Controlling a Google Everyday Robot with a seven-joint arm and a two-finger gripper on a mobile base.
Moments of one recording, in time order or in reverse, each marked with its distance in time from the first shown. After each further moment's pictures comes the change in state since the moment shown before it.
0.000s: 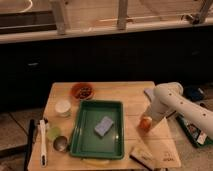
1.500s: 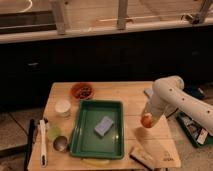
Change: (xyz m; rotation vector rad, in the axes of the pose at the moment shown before) arm -0.020 -0.017 -0.052 0.031 0.063 -0.049
